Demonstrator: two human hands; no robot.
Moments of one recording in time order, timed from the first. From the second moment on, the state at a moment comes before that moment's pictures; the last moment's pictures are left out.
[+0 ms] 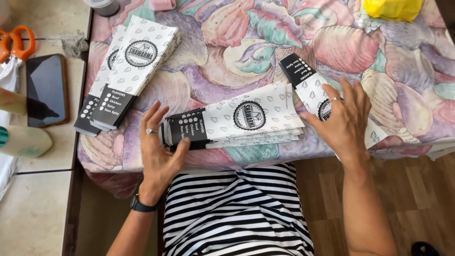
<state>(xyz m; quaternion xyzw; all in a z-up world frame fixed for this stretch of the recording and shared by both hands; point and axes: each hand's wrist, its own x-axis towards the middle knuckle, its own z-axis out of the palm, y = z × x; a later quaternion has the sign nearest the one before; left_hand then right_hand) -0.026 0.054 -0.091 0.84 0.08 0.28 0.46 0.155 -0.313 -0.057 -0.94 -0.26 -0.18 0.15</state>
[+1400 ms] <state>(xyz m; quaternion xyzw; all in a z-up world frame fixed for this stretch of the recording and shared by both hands) 0.035 0.006 0.043 0.94 -0.18 0.17 0.24 0.124 -0.213 0.087 -0.72 -0.64 -0.25 0.12</state>
